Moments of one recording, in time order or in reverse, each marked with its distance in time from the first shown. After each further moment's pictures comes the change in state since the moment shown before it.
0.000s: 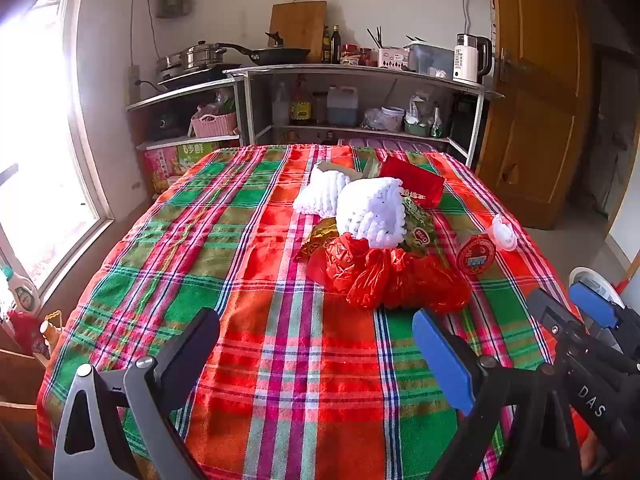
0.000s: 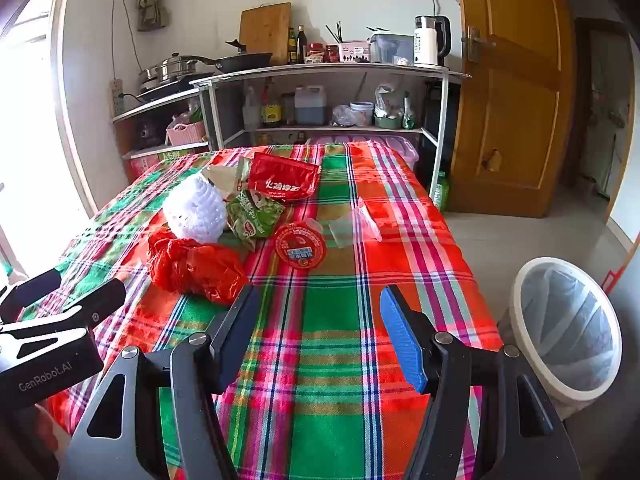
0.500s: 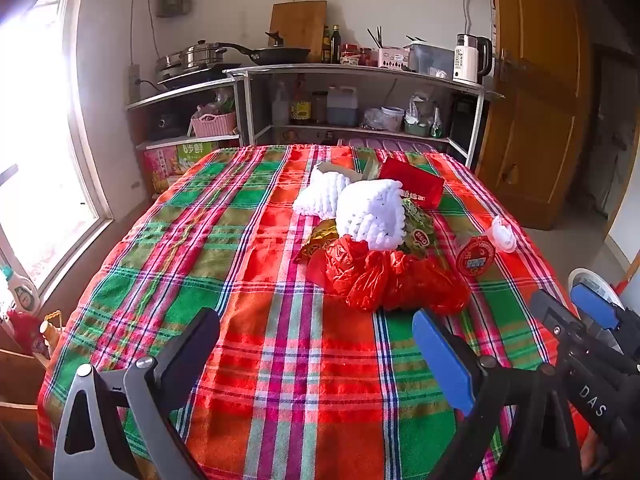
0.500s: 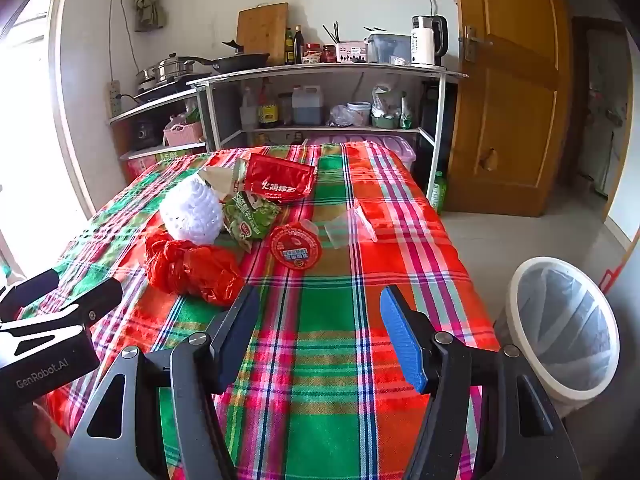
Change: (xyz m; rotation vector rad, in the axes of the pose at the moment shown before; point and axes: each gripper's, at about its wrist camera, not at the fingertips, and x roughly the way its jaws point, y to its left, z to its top) left arm -0.001 0.002 0.002 -0.005 -0.012 -0.005; right arm 0.005 -0.002 0.002 0.004 0.008 -0.002
